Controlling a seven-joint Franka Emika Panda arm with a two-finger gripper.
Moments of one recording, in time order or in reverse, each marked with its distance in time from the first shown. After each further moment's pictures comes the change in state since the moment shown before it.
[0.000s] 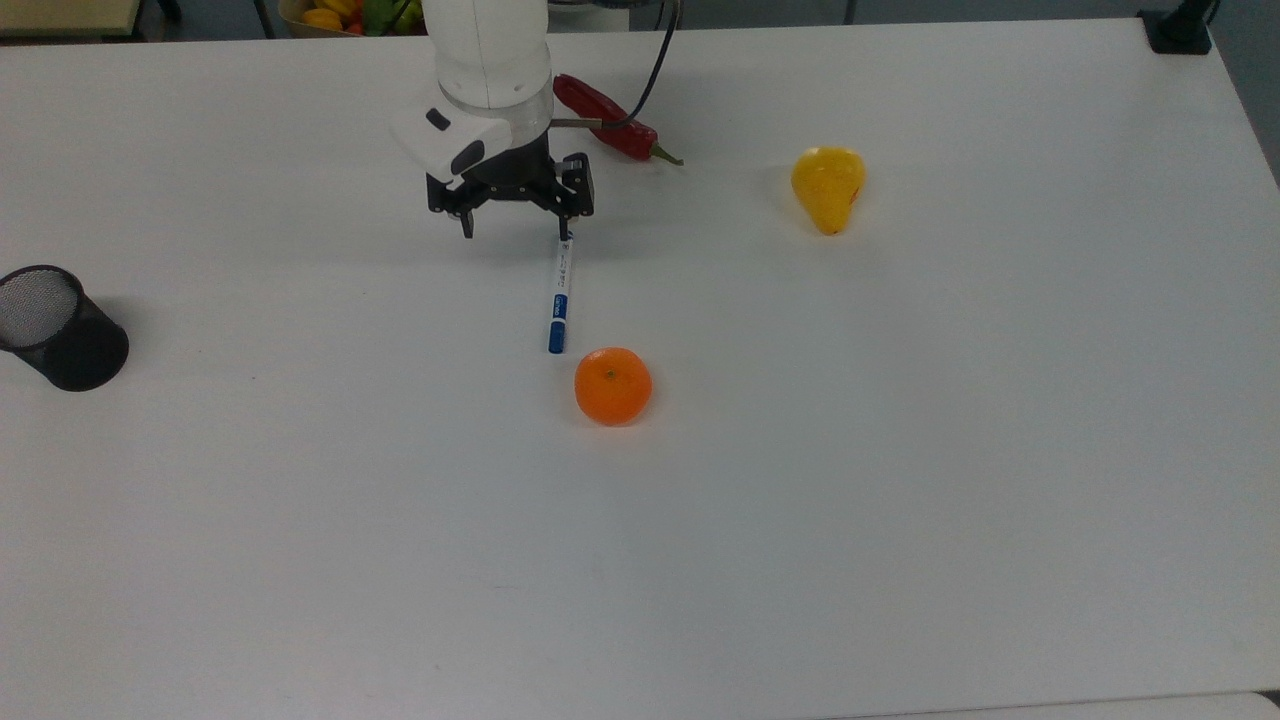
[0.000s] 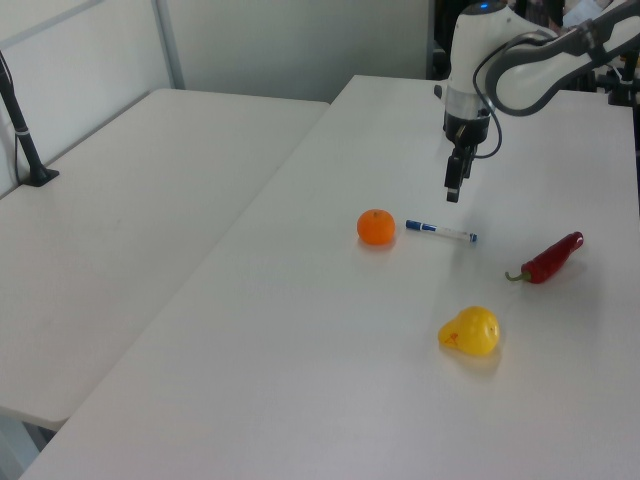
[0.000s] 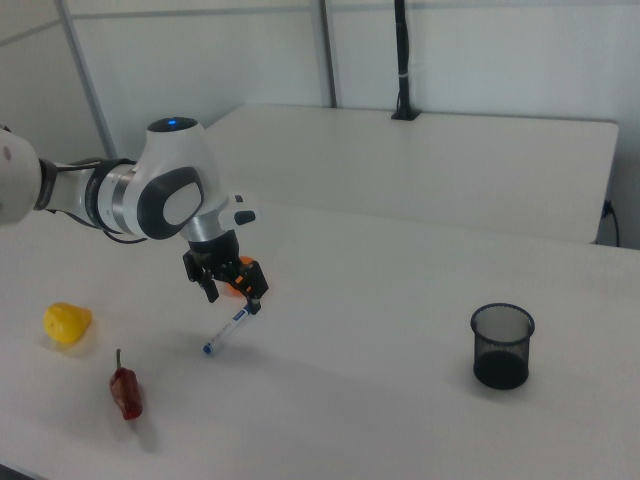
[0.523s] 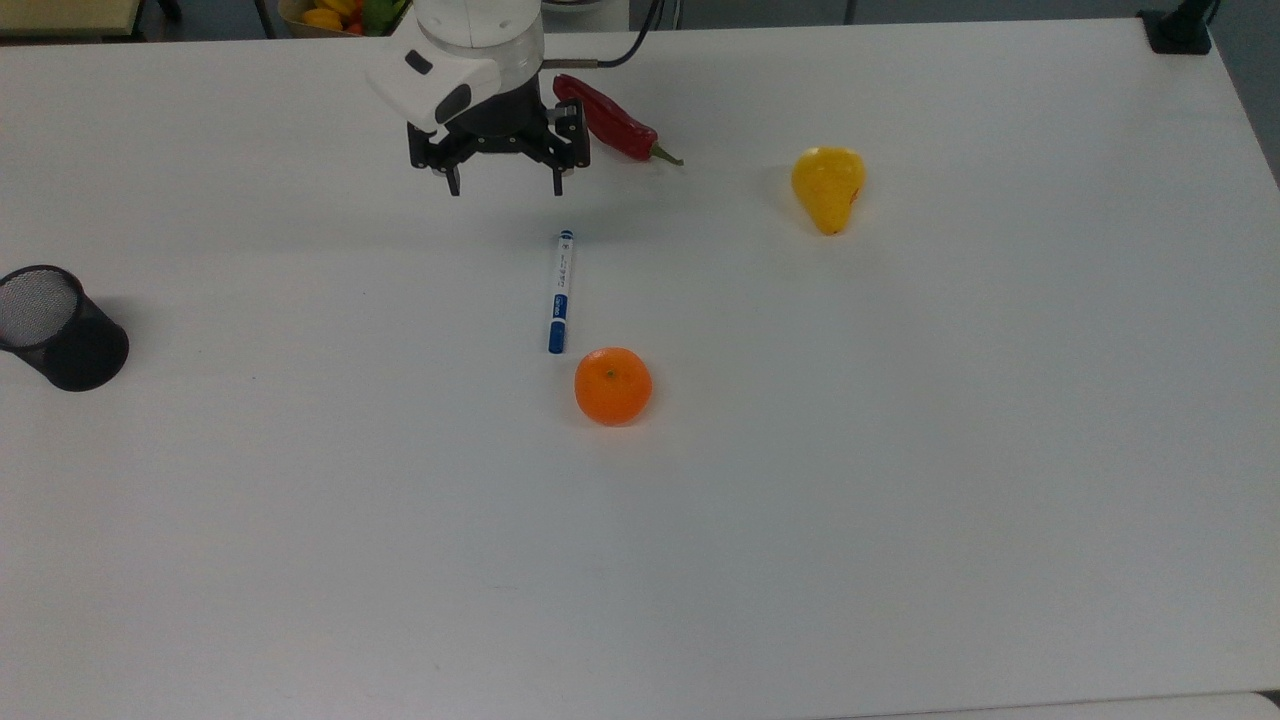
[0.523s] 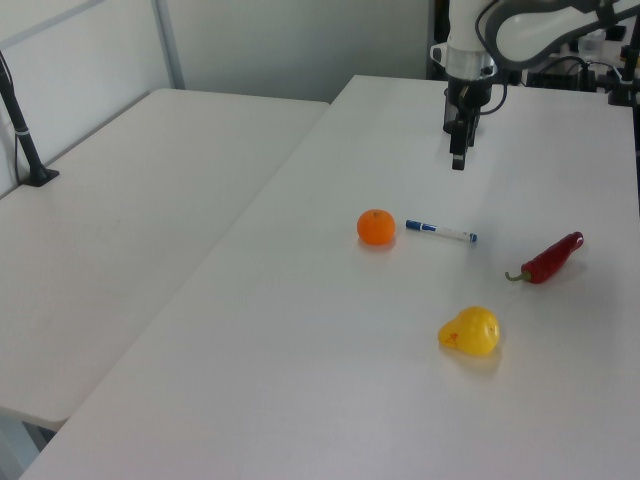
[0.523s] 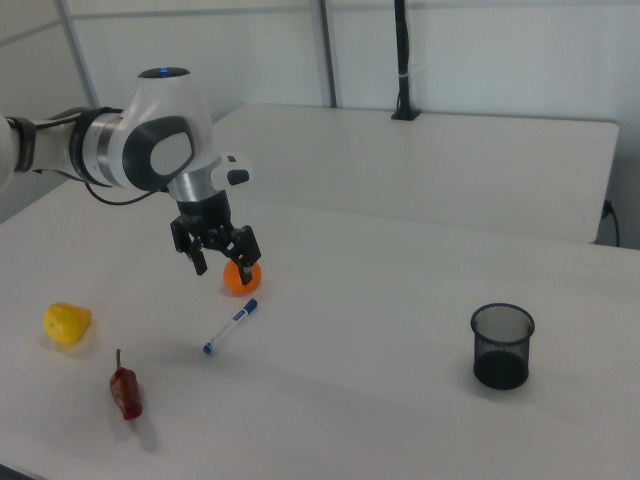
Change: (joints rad) arm -0.002 -0.055 -0.001 0.117 0.000 -0.218 -0.053
